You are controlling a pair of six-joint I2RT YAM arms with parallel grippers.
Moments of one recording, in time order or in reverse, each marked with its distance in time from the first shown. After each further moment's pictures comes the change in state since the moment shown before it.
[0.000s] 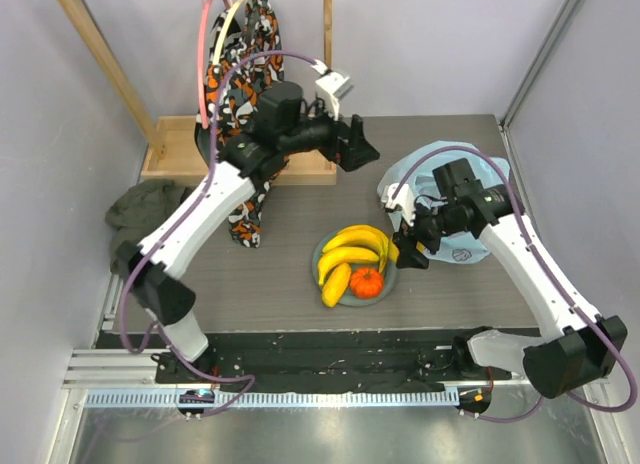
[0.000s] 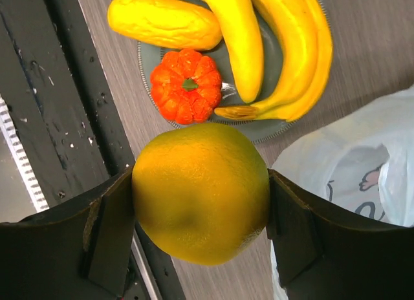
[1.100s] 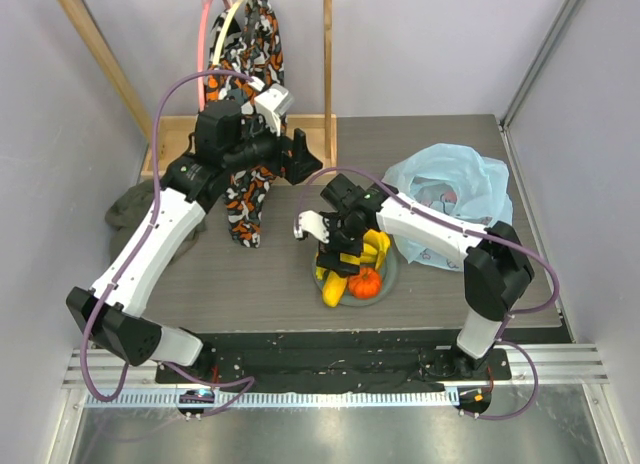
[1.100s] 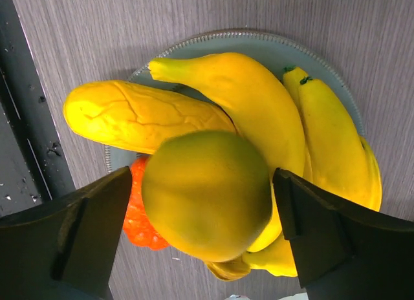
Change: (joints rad) left arm 0.191 -0.333 -0.308 -0.078 -0.024 0.100; right arm 0.479 0.547 0.173 0.229 0.291 0.084
